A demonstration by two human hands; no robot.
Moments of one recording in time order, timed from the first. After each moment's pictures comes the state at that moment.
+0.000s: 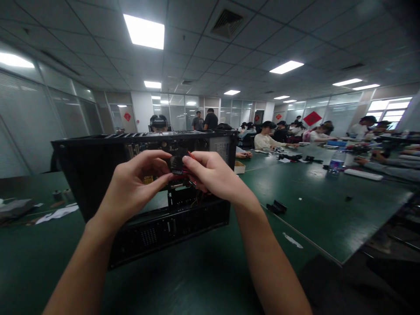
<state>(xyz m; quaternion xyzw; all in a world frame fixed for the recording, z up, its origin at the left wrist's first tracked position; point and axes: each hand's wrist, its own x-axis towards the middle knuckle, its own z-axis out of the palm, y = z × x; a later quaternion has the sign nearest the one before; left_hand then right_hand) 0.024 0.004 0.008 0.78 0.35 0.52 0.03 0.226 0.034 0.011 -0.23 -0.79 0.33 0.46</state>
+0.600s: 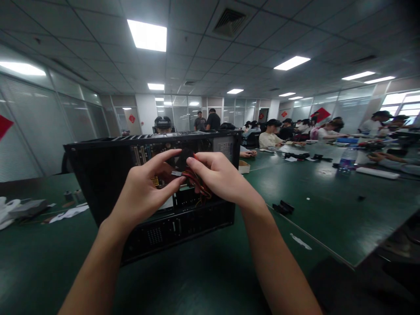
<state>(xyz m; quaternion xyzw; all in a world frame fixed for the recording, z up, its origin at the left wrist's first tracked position) 0.034 -0.006 0.010 0.80 0.39 0.47 -0.03 0.227 0.024 0.015 -0.25 -0.81 0.28 0.45</state>
